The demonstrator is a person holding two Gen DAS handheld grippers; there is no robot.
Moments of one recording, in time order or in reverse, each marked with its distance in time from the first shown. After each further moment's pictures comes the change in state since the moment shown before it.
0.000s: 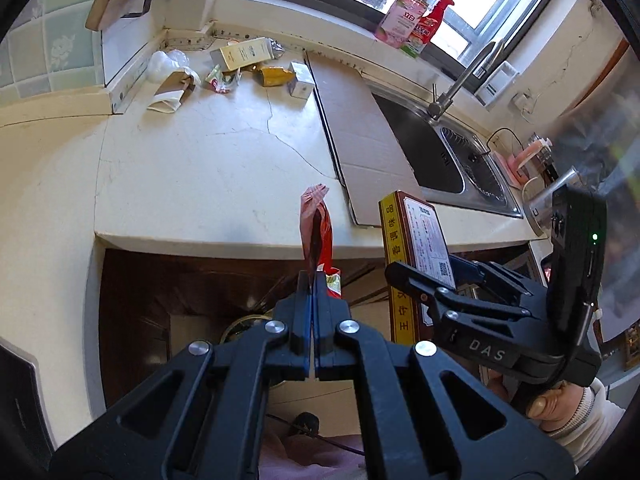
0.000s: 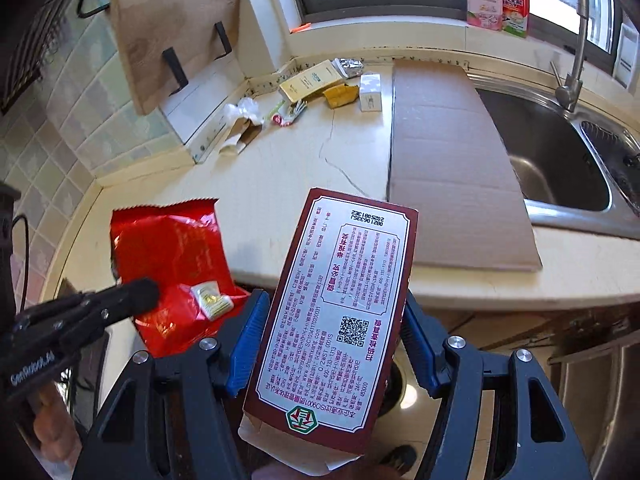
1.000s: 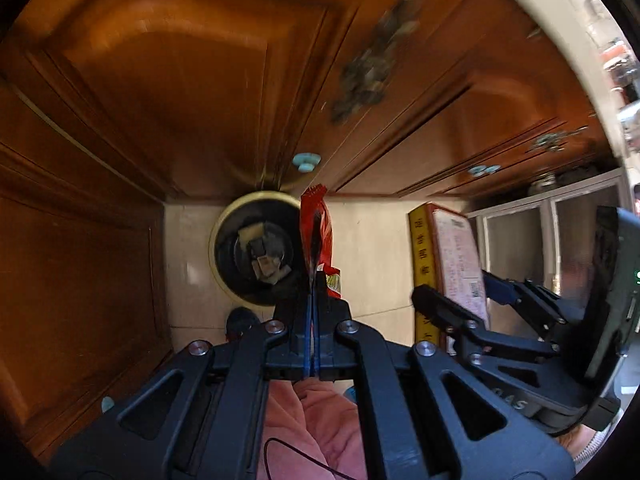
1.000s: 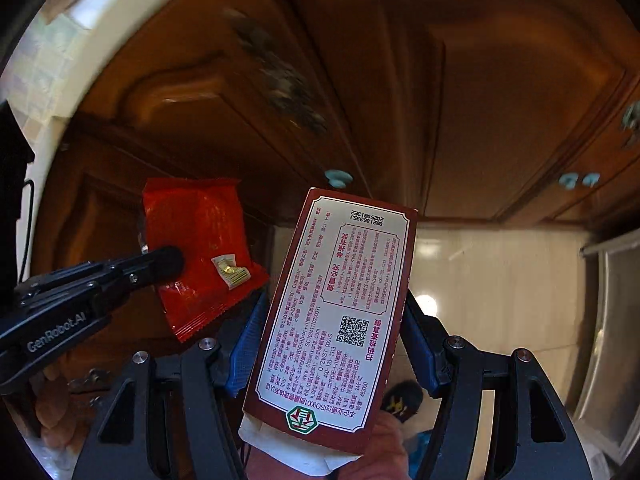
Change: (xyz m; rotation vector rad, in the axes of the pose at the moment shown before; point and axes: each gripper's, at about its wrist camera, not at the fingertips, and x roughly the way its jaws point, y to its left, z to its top) left arm 0.261 0.004 -0.188 -0.036 0.395 0.173; right arm 0.160 -0.148 -0.245 0.174 0.314 0.043
